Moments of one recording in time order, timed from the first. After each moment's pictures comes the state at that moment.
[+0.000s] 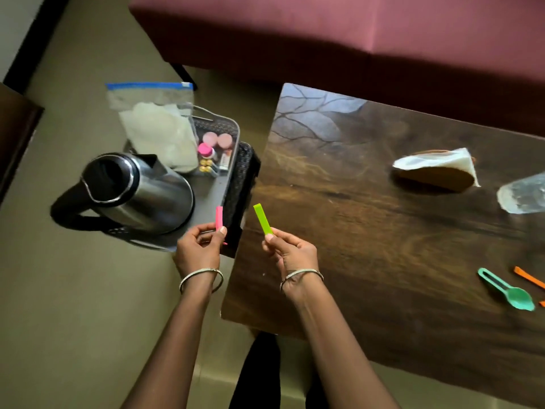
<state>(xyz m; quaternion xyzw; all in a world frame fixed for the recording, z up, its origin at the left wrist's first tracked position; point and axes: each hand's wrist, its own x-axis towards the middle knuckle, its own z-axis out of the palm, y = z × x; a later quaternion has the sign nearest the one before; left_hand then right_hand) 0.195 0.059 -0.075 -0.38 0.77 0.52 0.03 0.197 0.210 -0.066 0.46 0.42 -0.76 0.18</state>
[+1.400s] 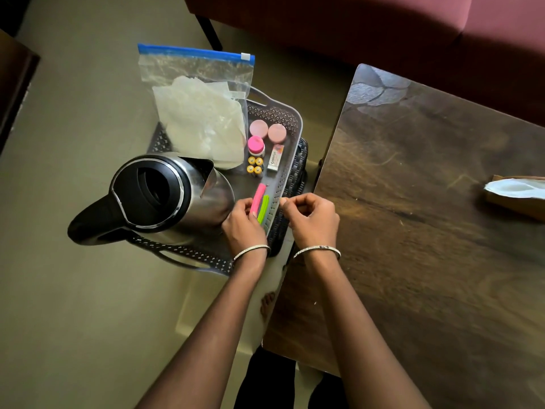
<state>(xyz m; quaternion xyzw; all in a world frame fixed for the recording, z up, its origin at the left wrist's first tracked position) 0.103 0.015 -0.134 -0.37 0.84 0.38 0.06 0.086 0.111 -0.115 0.29 0.82 -0.48 0.15</state>
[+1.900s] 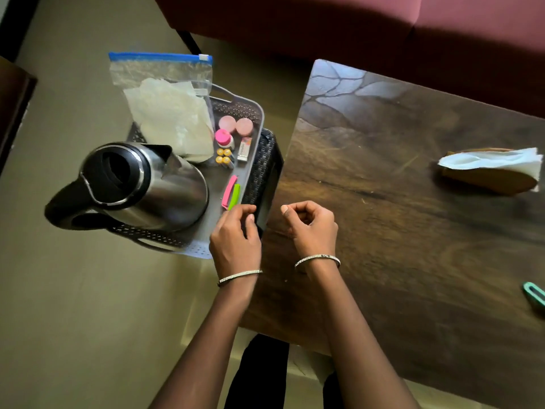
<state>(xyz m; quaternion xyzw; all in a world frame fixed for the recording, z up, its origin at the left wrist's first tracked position) 0.156 0.057 -0.080 -0.24 0.91 0.35 -0.01 0.136 0.172 -0.100 0.30 0.78 -0.54 0.13</state>
